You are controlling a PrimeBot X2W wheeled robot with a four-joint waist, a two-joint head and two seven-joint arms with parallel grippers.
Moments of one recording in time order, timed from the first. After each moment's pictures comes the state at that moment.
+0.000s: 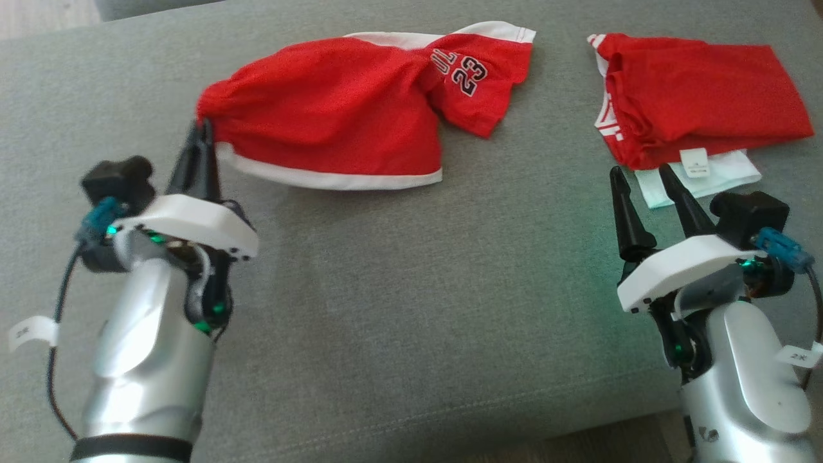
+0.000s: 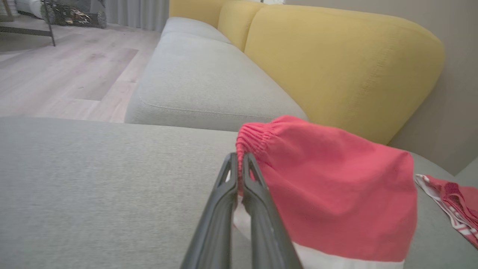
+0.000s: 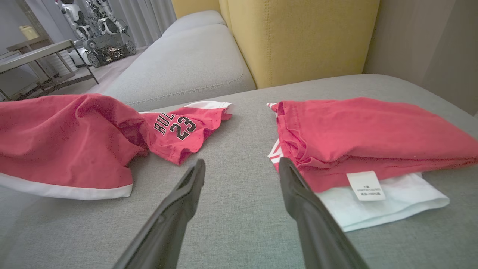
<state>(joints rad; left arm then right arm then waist) -0.54 0.09 -0.19 0.61 -0.38 -0.01 -0.26 -0.30 -0.07 0.04 0.28 0.23 0.12 0.08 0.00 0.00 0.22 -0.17</state>
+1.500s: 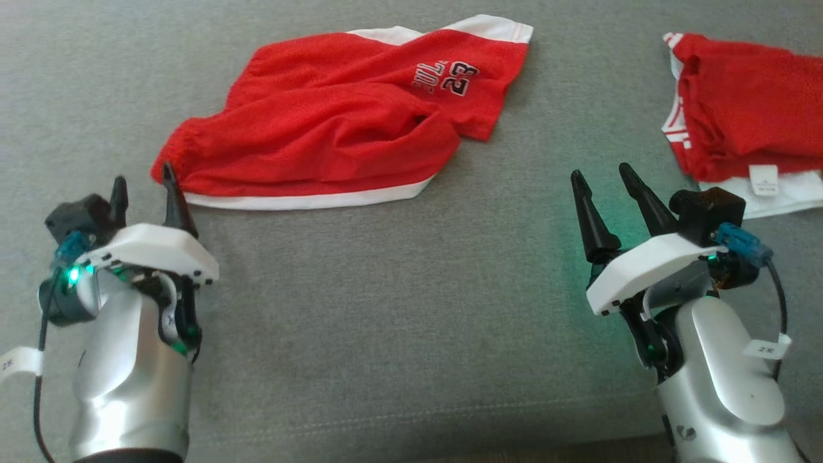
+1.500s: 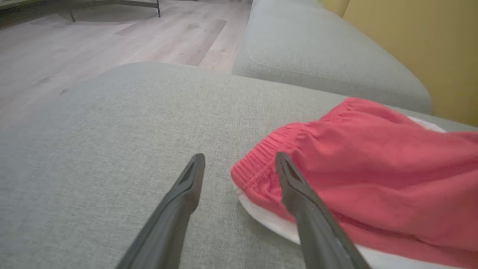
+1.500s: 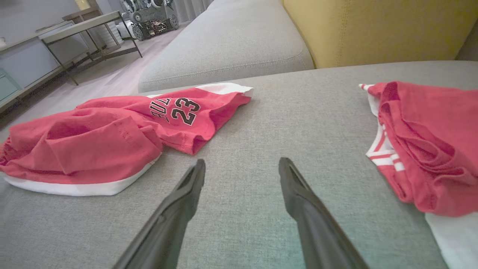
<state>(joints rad) -0.51 0.08 0.02 0.73 -0.25 0.06 -0.26 -0.32 -0.06 0.13 0.31 0.23 0.12 0.07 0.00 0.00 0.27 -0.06</state>
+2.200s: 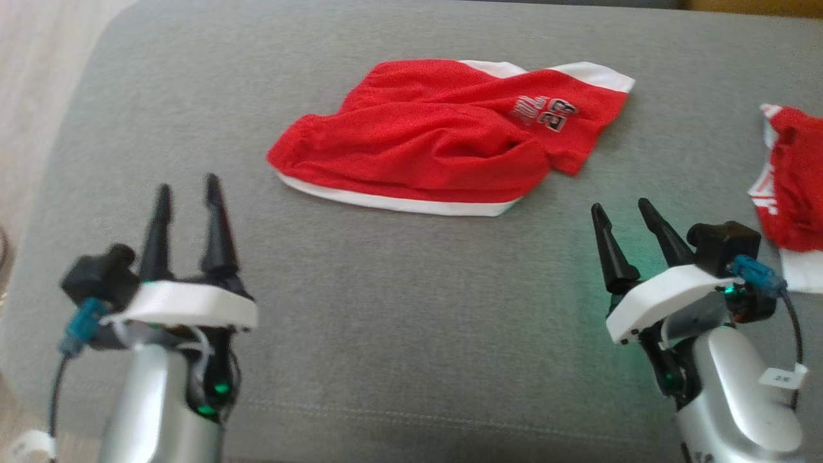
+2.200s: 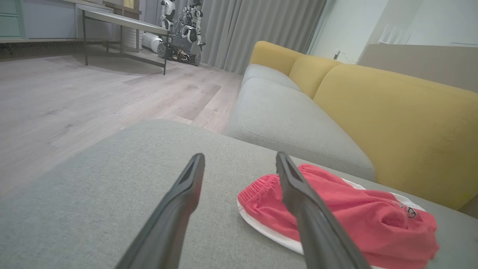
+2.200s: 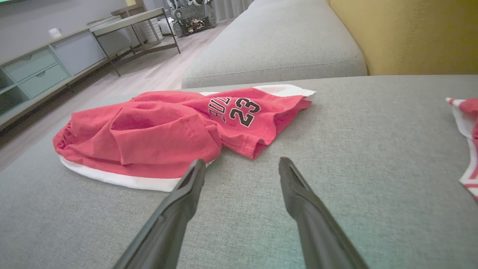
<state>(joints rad) -0.24 0.03 -0.05 0.26 -0.35 -0.02 -0.26 -0.25 -0.09 0.11 0.32 0.25 0.12 0.05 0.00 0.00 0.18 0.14</state>
